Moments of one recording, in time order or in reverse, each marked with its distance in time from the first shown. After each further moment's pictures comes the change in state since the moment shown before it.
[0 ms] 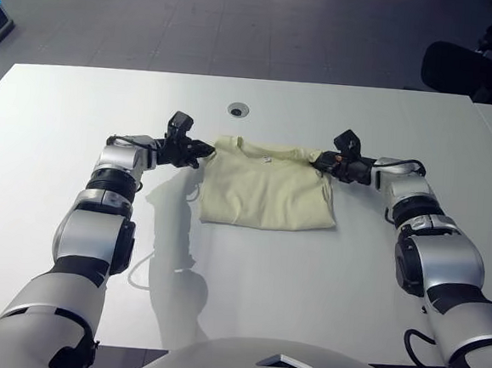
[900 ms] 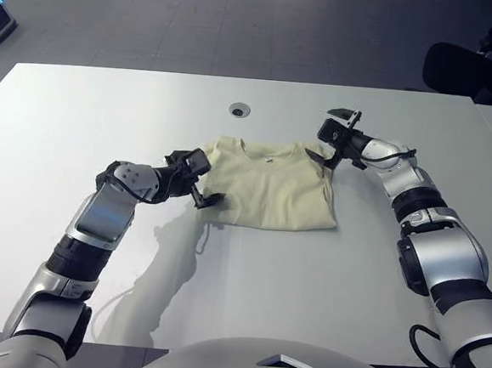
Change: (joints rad) left arm 0.564 0.226 -0.265 -1.193 0.224 0.236 0.070; right arm -0.036 -0.040 0.287 -0.037 -0.453 -0.471 -0.337
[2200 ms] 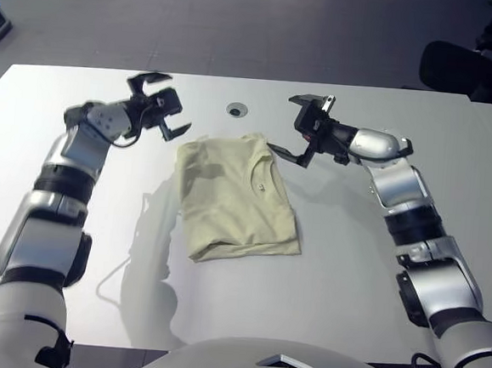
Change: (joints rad) left arm -0.337 0.027 0.048 0.714 0.138 -0.709 0.166; right arm 0.157 0.050 -0.030 -0.670 0.354 0.415 0.233
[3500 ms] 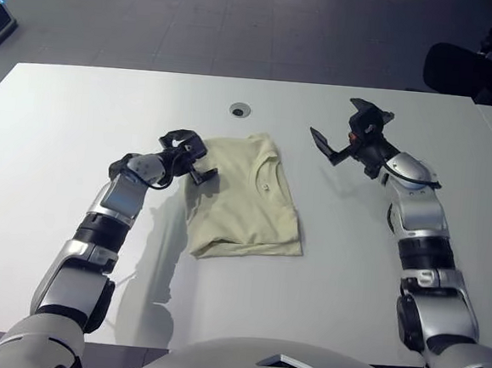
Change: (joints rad) left arm 0.108 -0.199 -0.049 -0.081 0.005 0.176 0.022; right arm 0.325 -0.038 -0.275 -0.379 0.091 0.121 -0.180
